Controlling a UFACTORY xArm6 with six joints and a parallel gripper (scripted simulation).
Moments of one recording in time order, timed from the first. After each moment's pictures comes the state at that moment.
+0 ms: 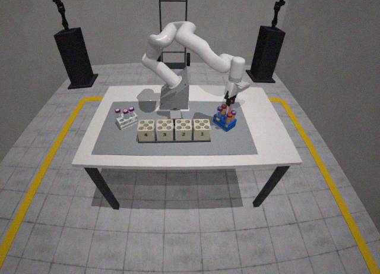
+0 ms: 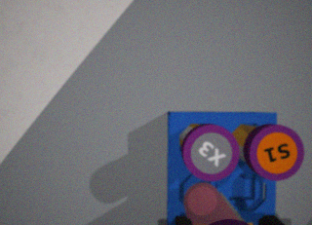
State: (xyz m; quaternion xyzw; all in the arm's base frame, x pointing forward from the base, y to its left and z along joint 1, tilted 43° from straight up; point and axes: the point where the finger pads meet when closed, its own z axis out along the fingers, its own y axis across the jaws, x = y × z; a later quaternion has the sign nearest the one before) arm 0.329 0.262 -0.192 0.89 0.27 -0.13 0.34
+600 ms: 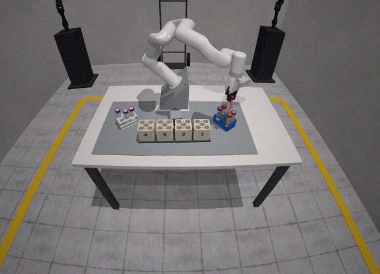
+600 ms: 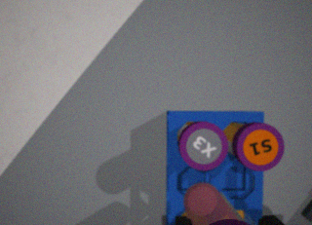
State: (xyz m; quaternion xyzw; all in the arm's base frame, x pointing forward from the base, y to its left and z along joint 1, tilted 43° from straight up) arm 0.330 0.284 -0.169 0.89 0.27 -0.13 0.34
